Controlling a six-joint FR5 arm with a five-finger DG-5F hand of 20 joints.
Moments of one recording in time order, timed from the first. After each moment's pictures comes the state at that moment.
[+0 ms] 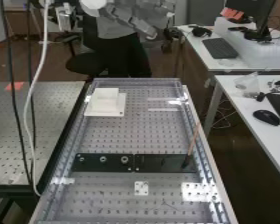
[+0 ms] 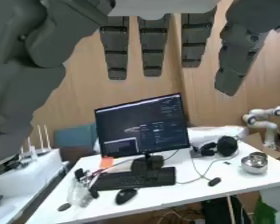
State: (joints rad) arm 1.57 -1.58 -1.67 -3.05 -1.56 -0.61
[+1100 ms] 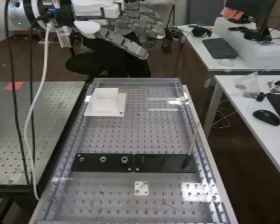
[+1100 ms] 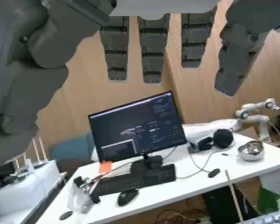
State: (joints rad) arm 1.60 -1.55 -1.82 -2.90 -1.49 -0.52
